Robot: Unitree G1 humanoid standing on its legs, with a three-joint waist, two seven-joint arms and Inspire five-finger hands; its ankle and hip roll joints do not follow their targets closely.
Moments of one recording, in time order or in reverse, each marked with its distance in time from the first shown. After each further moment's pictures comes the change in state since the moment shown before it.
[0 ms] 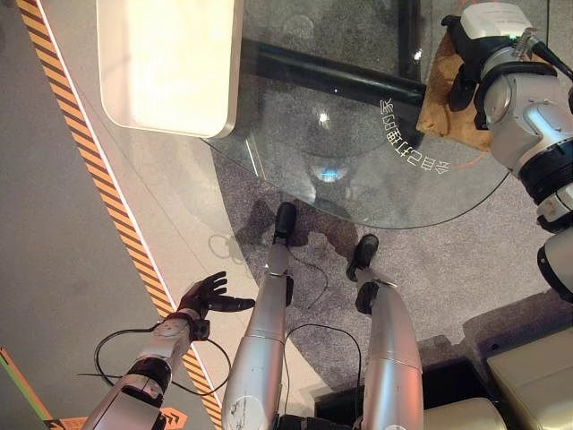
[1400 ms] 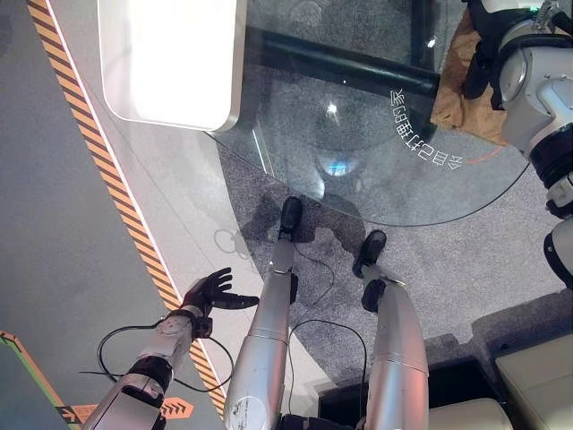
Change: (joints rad) left arm 0.001 0.001 -0.005 -0.031 0.000 0.000 -0.022; right arm -0.073 0.002 0.024 0.065 -0.035 0.033 0.035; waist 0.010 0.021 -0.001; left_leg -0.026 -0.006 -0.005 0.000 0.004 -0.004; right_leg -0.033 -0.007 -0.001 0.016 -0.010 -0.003
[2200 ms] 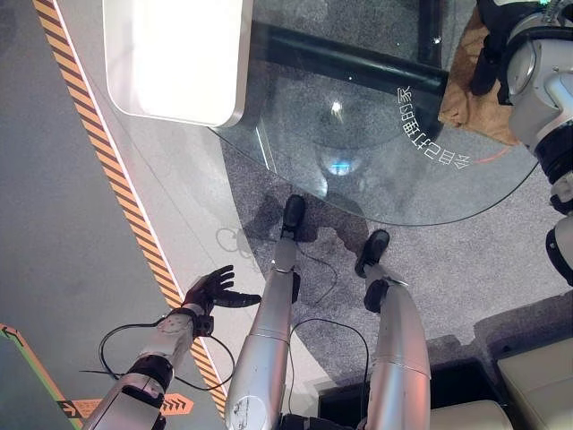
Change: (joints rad) left arm 0.000 0.002 0.000 -0.033 0.000 0.000 -0.001; right arm -0.027 0.000 -0.004 0.018 -0.002 -0.001 0.029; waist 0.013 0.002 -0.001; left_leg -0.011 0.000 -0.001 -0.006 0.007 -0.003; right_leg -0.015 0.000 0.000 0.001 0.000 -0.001
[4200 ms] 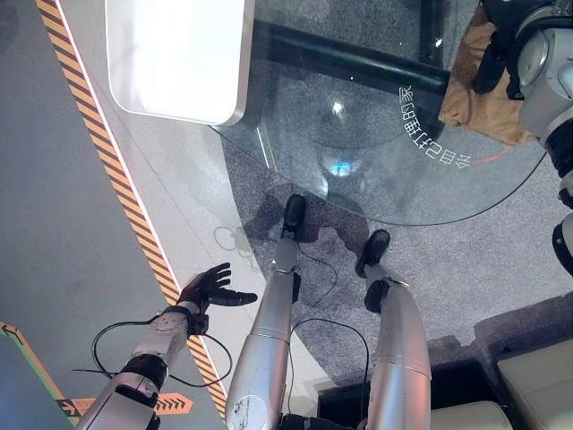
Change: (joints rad) left arm 0.000 0.031 0.001 -0.002 0.000 0.001 -0.020; right arm -0.022 -0.015 0.000 0.024 -0.001 -0.028 0.071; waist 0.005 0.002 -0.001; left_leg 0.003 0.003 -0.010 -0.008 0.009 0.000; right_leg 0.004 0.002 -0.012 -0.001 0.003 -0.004
